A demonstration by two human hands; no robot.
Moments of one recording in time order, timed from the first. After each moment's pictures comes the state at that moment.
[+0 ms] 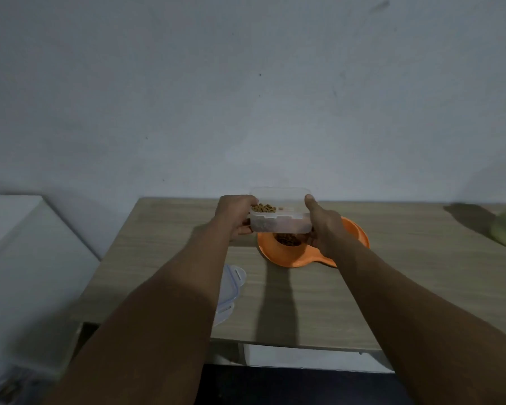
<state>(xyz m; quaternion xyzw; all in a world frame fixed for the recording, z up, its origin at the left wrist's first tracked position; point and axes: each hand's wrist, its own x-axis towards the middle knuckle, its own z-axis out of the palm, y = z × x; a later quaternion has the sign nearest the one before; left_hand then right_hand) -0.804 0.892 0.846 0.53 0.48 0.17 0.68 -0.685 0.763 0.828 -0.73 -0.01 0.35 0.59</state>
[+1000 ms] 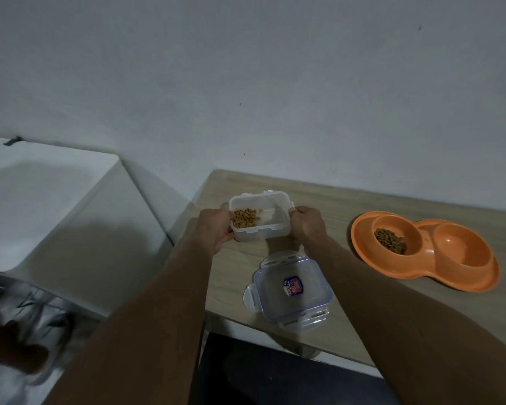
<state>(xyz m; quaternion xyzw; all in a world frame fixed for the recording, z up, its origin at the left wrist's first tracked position) -0.978 1.025 0.777 0.42 0.59 0.24 0.65 -0.820 0.941 0.750 -0.82 -0.22 0.32 0.41</state>
